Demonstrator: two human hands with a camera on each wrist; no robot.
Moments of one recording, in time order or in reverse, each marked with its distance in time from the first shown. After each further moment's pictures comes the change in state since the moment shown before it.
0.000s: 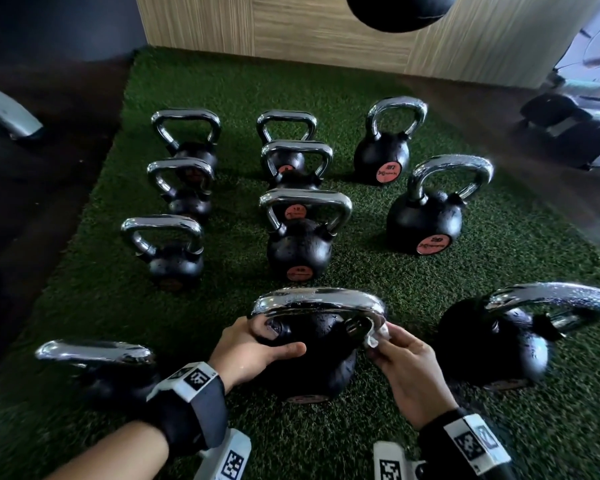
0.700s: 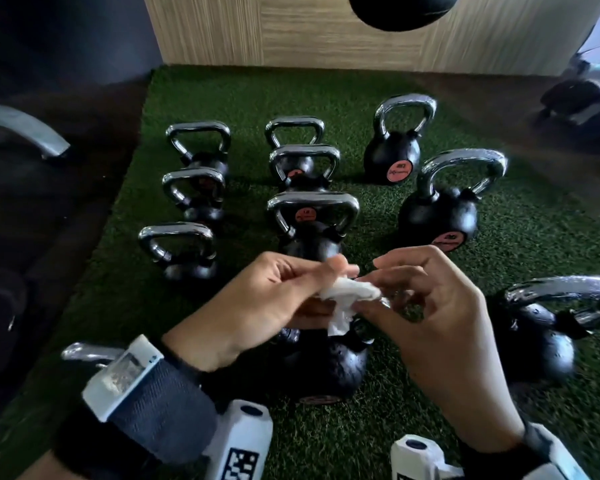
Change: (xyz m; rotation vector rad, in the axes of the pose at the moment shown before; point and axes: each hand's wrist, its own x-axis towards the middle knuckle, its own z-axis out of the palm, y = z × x) left_hand -0.083 0.132 -0.058 -0.449 -0.434 0.412; right_hand -0.085 -0.108 0.084 -0.647 -0.141 -0.773
